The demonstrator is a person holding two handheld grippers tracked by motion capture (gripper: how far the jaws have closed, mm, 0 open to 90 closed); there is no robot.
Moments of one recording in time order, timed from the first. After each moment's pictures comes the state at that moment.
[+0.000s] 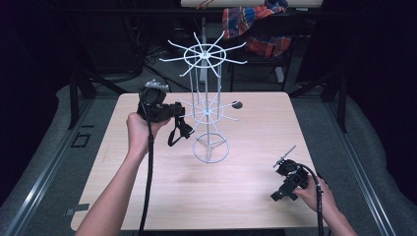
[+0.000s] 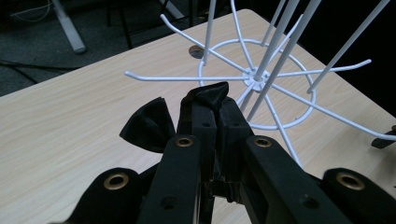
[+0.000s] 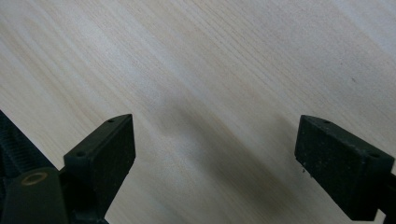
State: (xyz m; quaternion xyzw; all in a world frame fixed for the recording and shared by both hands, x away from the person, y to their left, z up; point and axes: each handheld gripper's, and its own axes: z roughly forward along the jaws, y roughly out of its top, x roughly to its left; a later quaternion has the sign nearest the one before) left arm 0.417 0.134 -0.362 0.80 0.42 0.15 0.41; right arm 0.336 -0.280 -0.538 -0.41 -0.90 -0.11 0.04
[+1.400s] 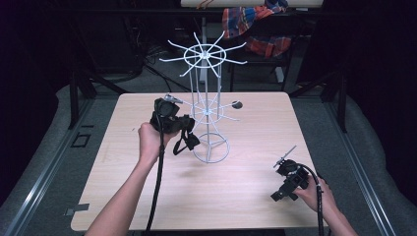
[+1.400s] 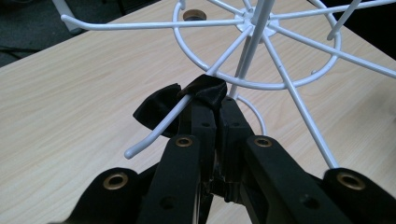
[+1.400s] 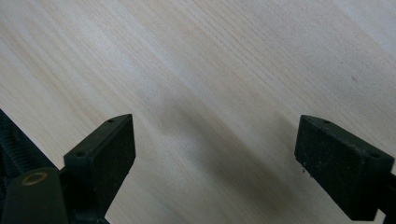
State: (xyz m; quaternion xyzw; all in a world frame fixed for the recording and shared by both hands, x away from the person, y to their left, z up) left arm 0.412 0.111 -0.400 0.82 0.41 0.15 0.37; right arm 0.337 -0.281 -0.537 -0.41 -0.90 -0.11 0.05
